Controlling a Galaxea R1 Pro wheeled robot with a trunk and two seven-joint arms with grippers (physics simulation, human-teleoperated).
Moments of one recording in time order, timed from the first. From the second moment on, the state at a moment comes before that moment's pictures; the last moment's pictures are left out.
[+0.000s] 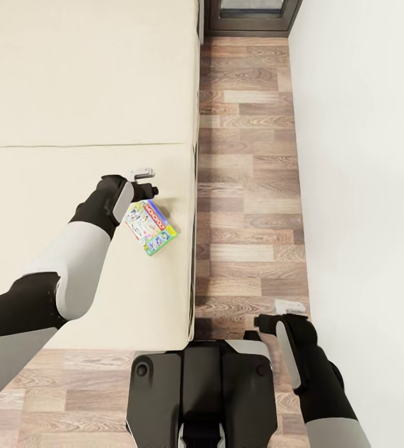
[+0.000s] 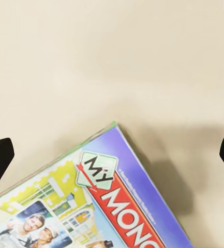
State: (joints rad) left arm -1.48 -0.10 0.14 -0.53 -0.01 0.63 0.11; right arm -0.49 0.14 -0.07 -1.32 -0.03 0.95 -0.22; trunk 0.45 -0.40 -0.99
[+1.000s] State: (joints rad) left arm -1.51 -0.06 0.13 -0.56 -0.01 0.62 0.11; right arm -0.48 0.13 -0.07 -1.34 -0.04 0.93 -0.22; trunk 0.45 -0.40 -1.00
